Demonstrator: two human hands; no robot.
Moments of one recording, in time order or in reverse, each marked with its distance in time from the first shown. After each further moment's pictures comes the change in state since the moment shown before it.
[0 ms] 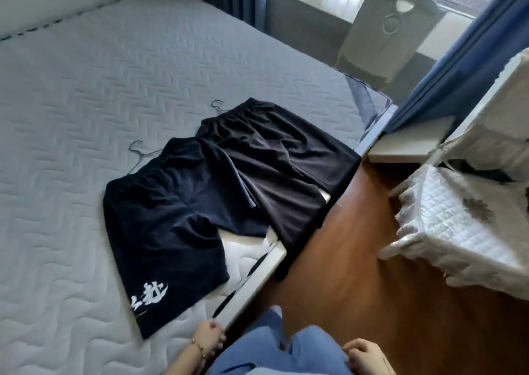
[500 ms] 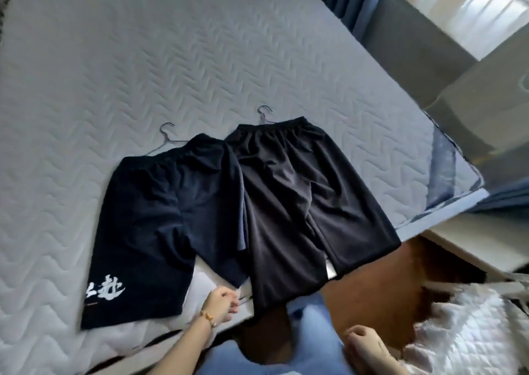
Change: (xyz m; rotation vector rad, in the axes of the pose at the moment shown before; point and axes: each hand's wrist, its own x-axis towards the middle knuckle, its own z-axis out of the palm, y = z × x) left_hand 0.038 0.235 0.096 -0.407 0.092 -0.075; right_hand 0.228 -0.228 -0.155 -0.456 -0.152 -0.169
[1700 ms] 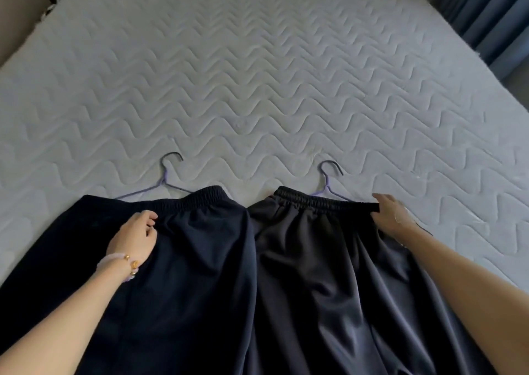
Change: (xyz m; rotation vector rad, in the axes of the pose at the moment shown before) left_hand 0.321 0.246 -0.220 0.455 0.866 0.338; right_hand 0.416 -0.550 -0.066 -0.648 0.239 -0.707
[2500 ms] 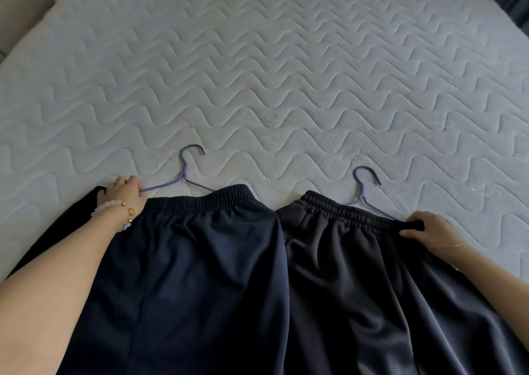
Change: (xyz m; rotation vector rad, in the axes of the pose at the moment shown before) left_hand 0.110 -0.048 -0.019 0.364 -0.078 -0.149; right_hand 0.025 0.010 0.019 -0.031 0.010 -0.148
